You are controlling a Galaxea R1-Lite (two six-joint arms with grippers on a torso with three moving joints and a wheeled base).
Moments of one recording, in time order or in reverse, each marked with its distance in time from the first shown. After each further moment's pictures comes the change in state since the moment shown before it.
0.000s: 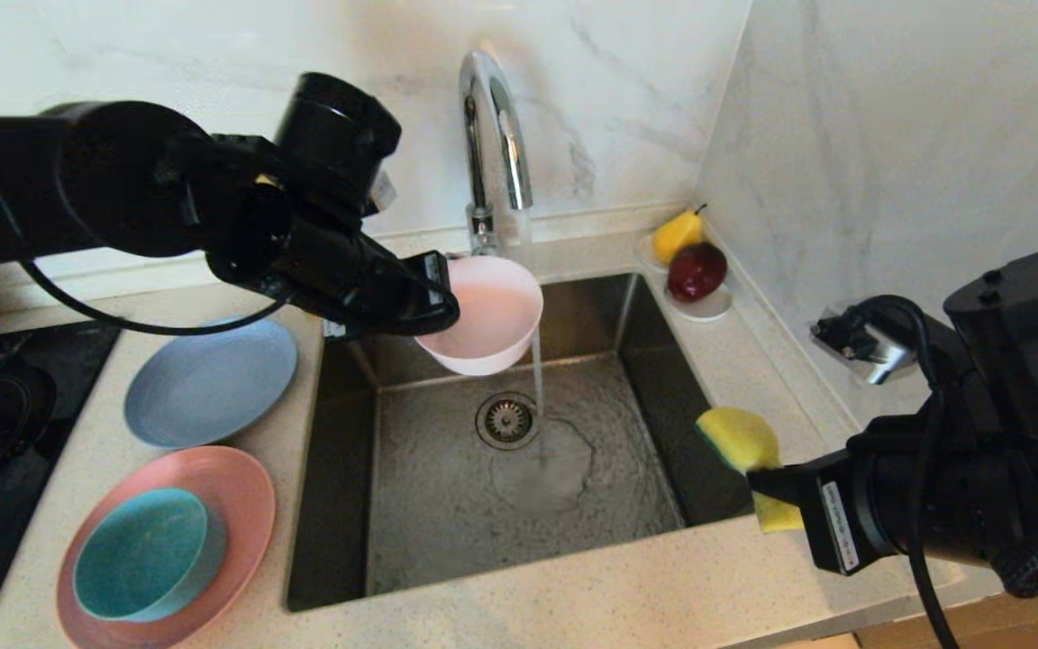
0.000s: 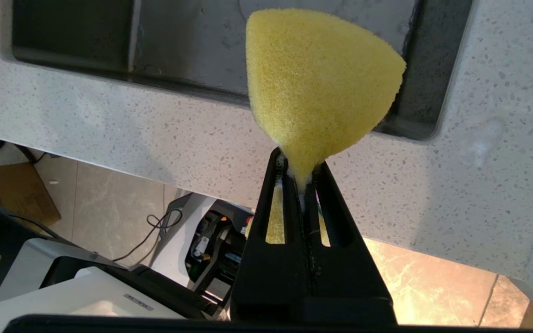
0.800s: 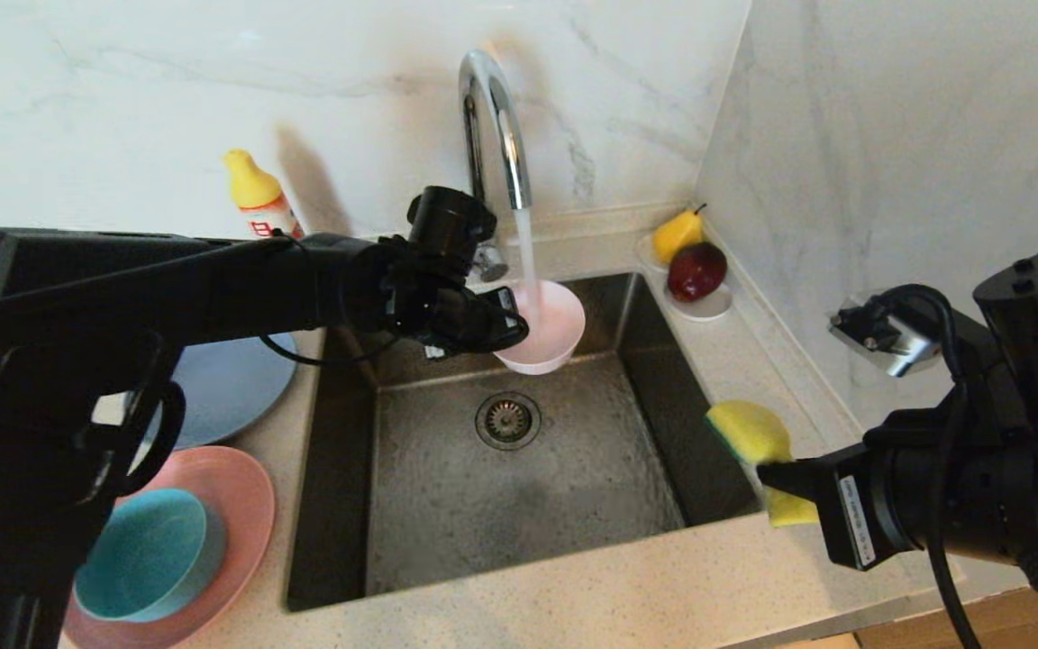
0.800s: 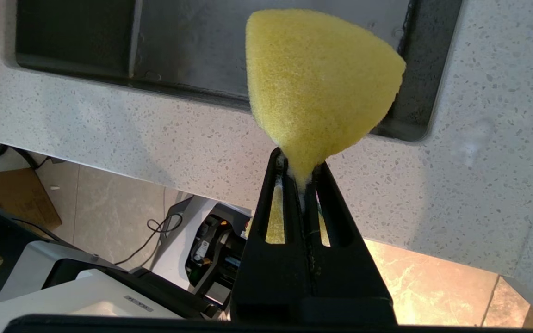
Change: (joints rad) left arm 0.000 0.332 -0.142 -0.270 0.008 -0.076; right arm -0.009 -0.023 0.000 0.005 0.000 -0.003
